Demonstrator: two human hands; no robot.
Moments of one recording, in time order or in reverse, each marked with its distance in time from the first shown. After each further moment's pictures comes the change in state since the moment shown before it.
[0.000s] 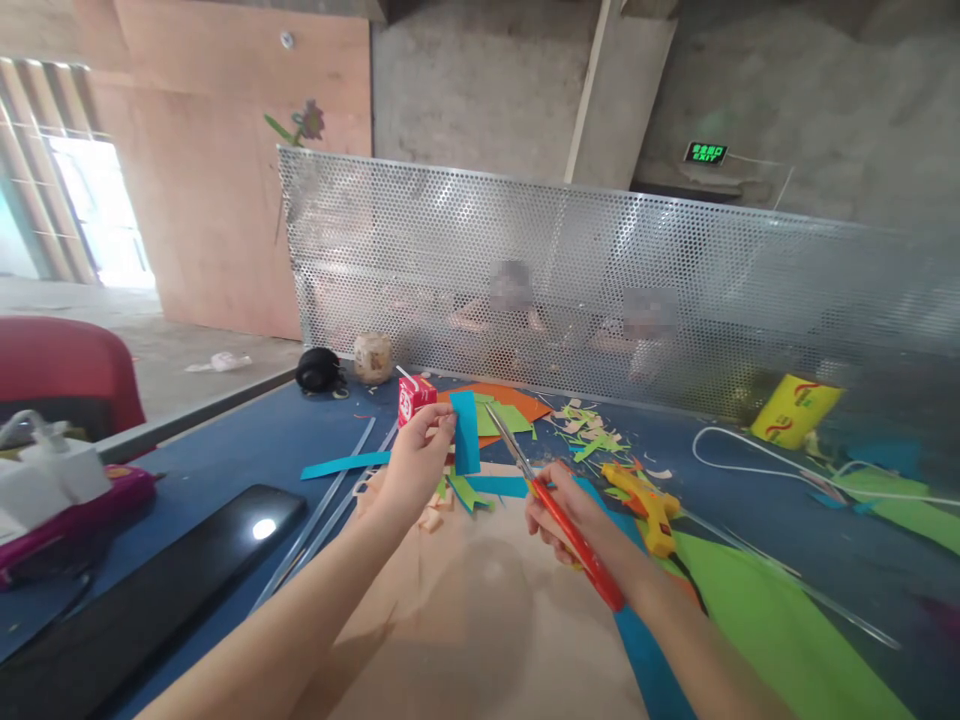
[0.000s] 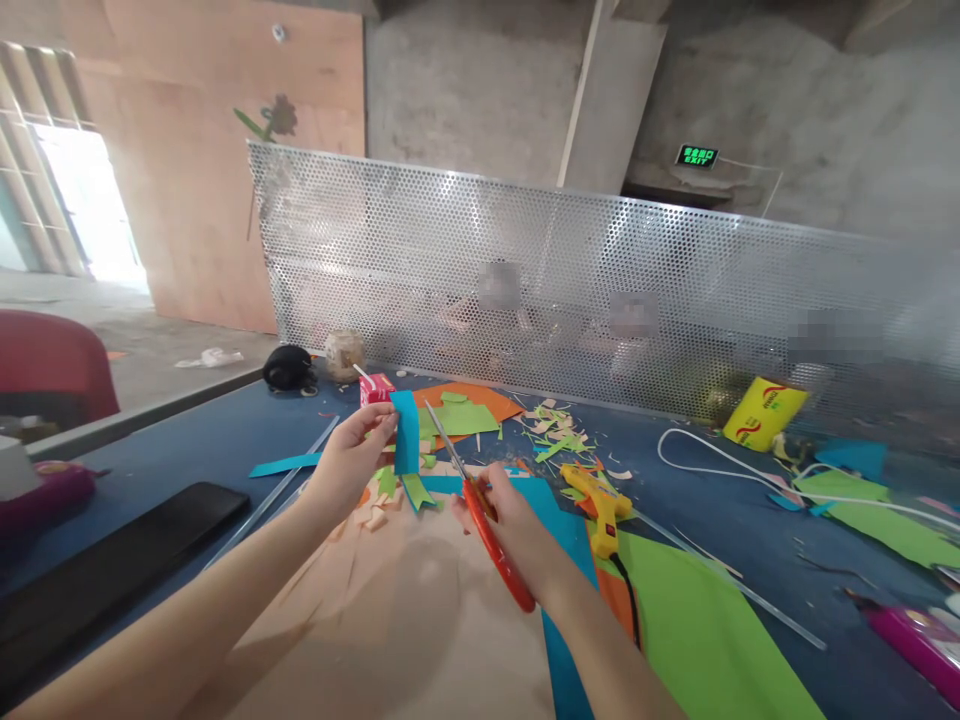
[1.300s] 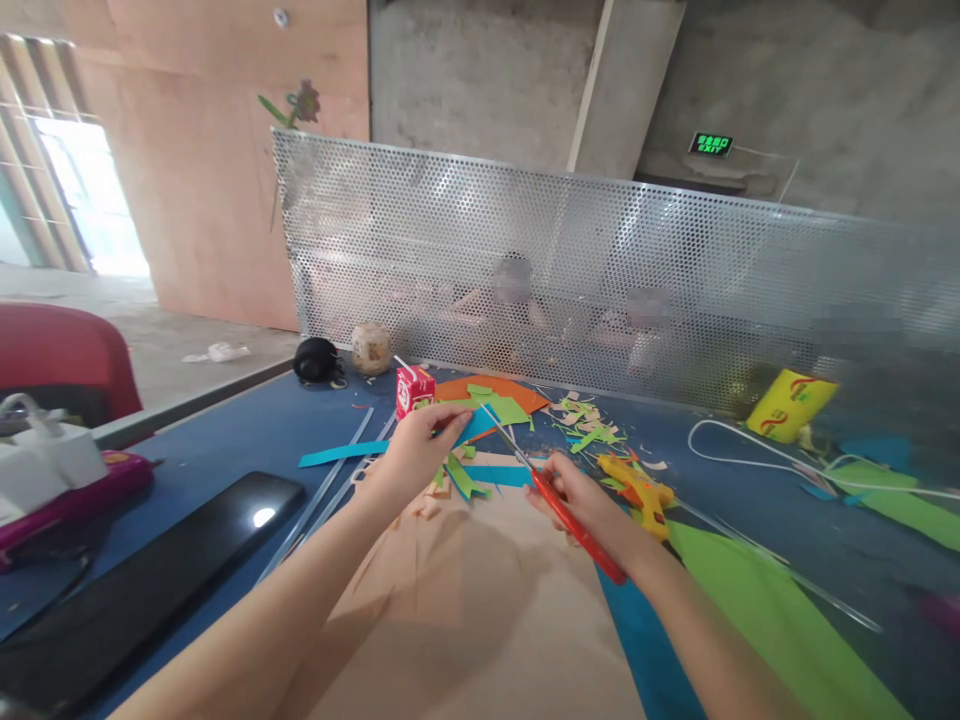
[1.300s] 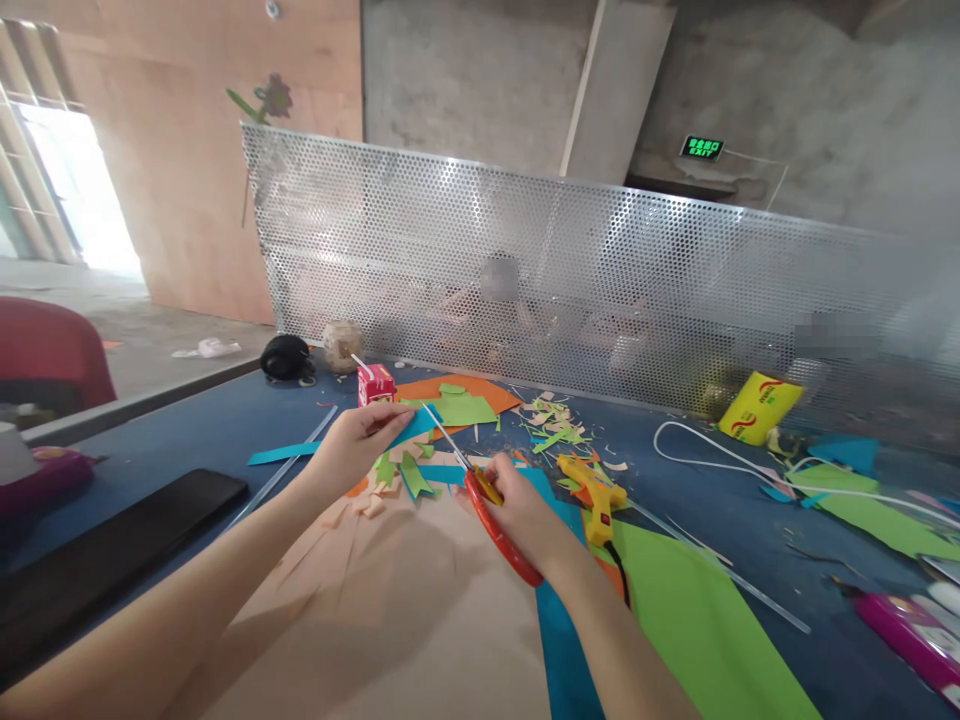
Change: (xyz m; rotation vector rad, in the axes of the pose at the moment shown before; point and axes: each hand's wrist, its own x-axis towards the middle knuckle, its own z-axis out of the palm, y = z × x) left_hand 0.007 0.001 -0.009 0.526 -0.185 0.242; right_hand -0.005 -0.011 -0.012 -0.189 0.039 0.064
